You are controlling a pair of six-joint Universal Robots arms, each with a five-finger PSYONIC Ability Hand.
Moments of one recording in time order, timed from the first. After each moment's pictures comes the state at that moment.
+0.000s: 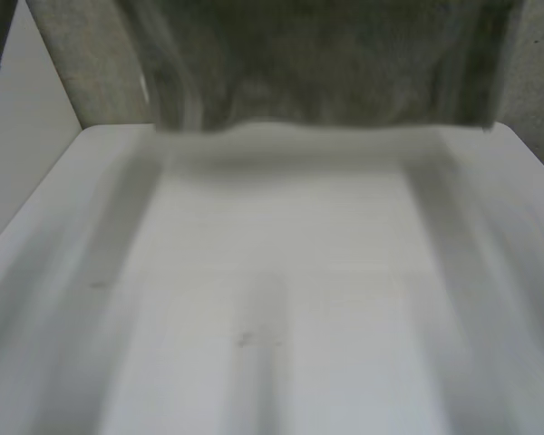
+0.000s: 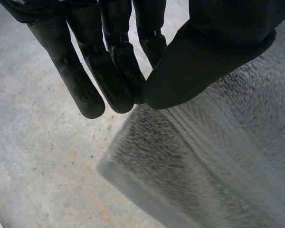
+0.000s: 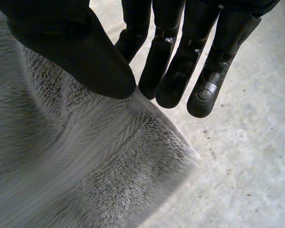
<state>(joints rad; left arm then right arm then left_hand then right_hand) 4.41 -2.19 -0.25 3.08 -1.39 3.52 1.79 -1.06 0.47 -0.03 1.47 2.67 1.16 1.22 1.22 1.22 1.03 1.39 1.21 1.22 1.22 1.04</state>
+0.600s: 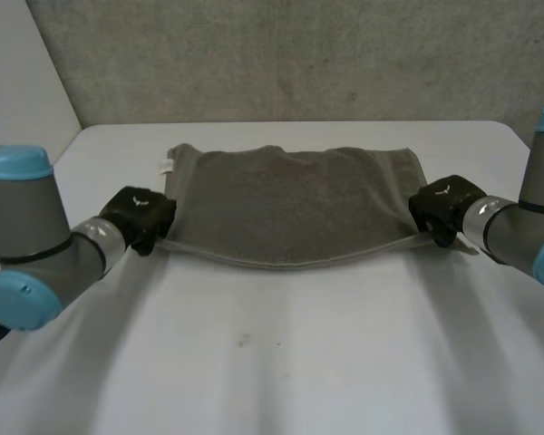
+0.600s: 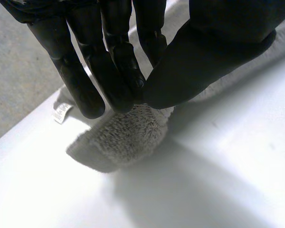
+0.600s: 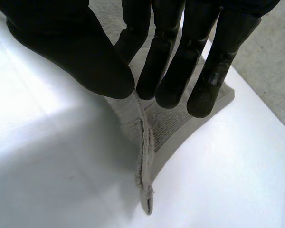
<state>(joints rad) 4.46 -2.13 -1.42 3.14 -1.36 3.63 1.78 -0.93 1.16 0.28 1.36 2.49 1.16 1.22 1.22 1.22 1.04 1.39 1.21 1.22 1.22 1.04</state>
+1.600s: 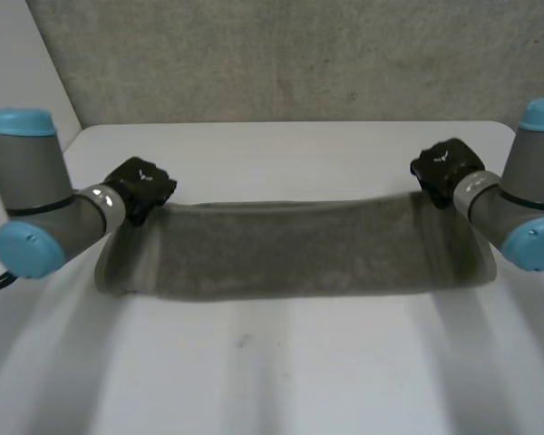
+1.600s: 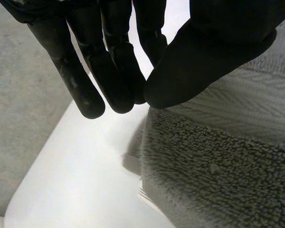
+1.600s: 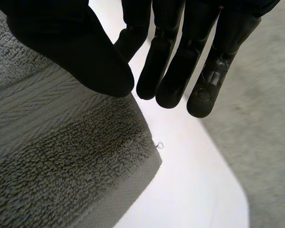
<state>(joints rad) 4.48 -2.35 -0.99 2.95 -1.32 3.91 1.79 -0.78 0.95 0.09 1.41 2.43 1.16 1.22 1.22 1.22 1.04 1.39 1.21 1.22 1.22 1.04</state>
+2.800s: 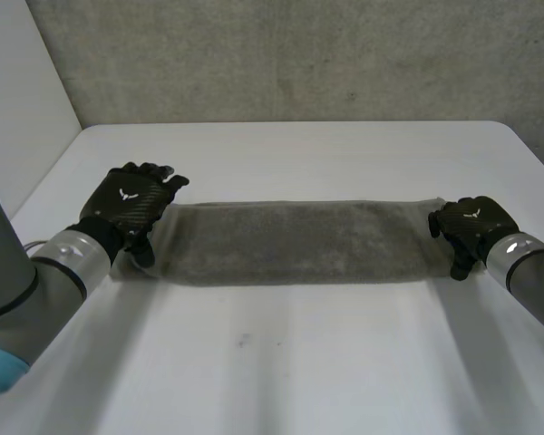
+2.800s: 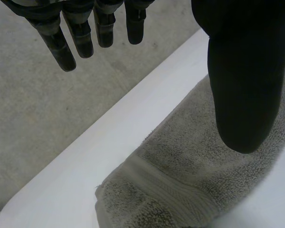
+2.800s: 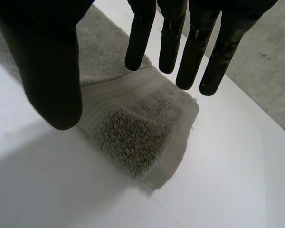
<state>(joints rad) 4.43 -1.78 -1.77 3.37 -1.34 3.56 1.69 -1.12 1.61 -0.08 1.36 2.58 0.17 0.17 0.17 0.17 0.03 0.60 0.52 0.52 0.52 0.34</state>
